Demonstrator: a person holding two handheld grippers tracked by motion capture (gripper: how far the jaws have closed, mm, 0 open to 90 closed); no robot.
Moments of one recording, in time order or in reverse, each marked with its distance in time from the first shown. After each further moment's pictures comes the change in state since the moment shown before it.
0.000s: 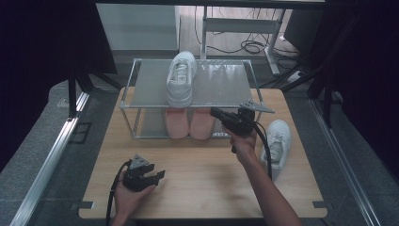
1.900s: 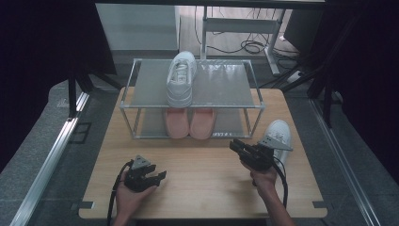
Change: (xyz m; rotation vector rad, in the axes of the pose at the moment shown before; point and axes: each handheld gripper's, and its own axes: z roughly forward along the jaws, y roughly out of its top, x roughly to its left) left arm -0.003 0.000 0.003 0.008 -0.008 0.003; right arm -0.008 -0.079 -0.081 0.087 -0.150 -0.050
